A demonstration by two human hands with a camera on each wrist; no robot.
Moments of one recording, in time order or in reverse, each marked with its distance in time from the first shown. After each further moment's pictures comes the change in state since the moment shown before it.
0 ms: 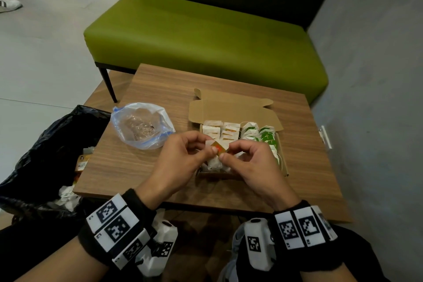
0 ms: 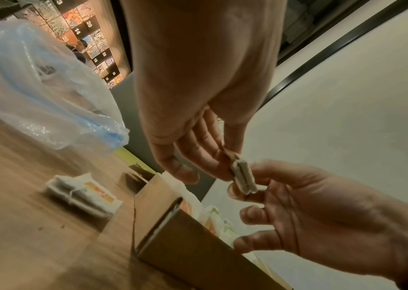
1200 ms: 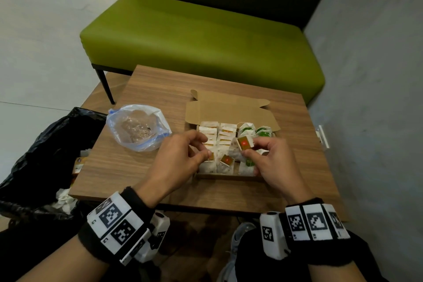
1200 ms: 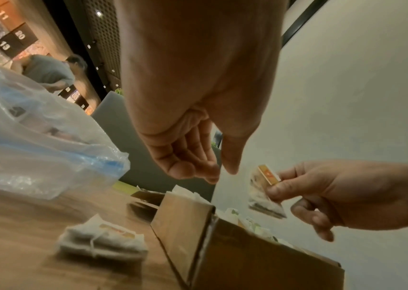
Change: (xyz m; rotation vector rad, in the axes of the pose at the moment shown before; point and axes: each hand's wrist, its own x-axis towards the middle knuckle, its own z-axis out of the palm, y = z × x) left_hand 0.009 0.000 -0.003 0.530 0.016 0.120; right_hand 0.013 0.011 -0.042 -0.397 0.164 0.053
